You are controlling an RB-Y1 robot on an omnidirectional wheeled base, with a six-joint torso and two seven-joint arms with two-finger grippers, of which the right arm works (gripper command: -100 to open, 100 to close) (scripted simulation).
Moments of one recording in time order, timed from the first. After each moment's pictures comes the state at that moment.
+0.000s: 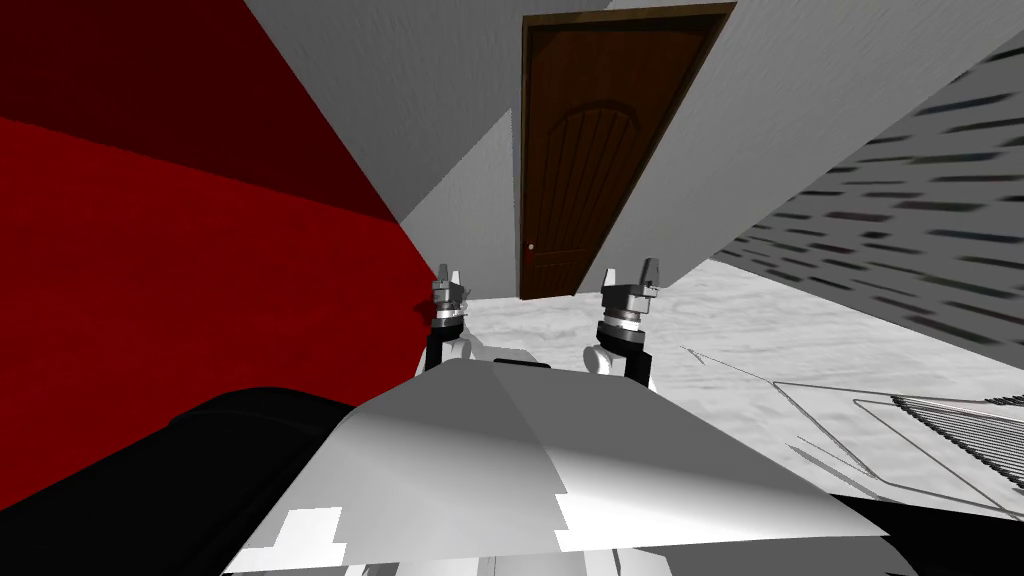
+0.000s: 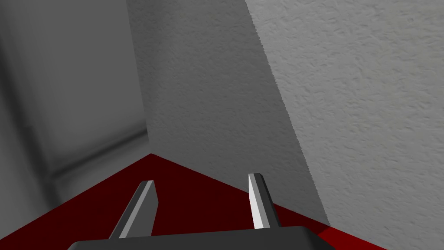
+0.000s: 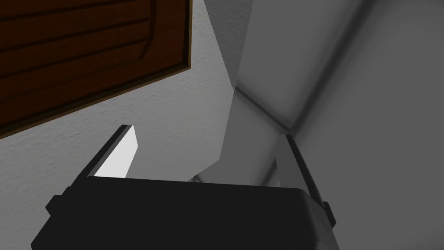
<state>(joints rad) 0.44 0.00 0.06 -2.23 -0.12 -0.51 0.02</state>
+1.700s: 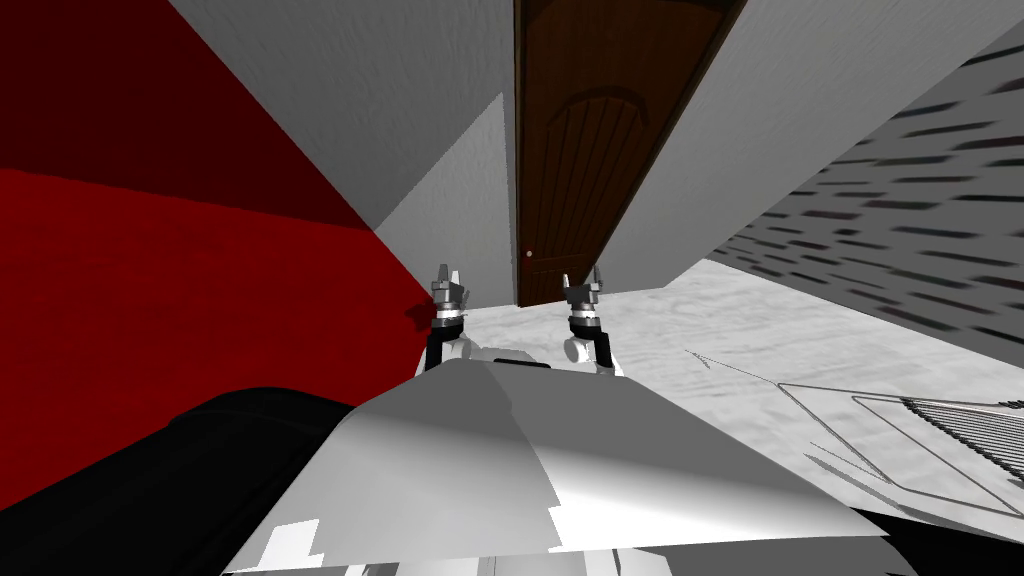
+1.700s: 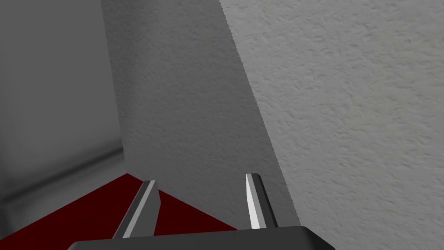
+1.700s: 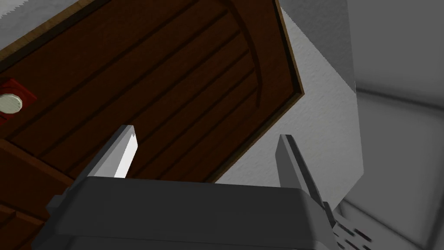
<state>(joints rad) 0.24 -0.14 0.24 -1.95 -0.31 -0.52 -0.31</state>
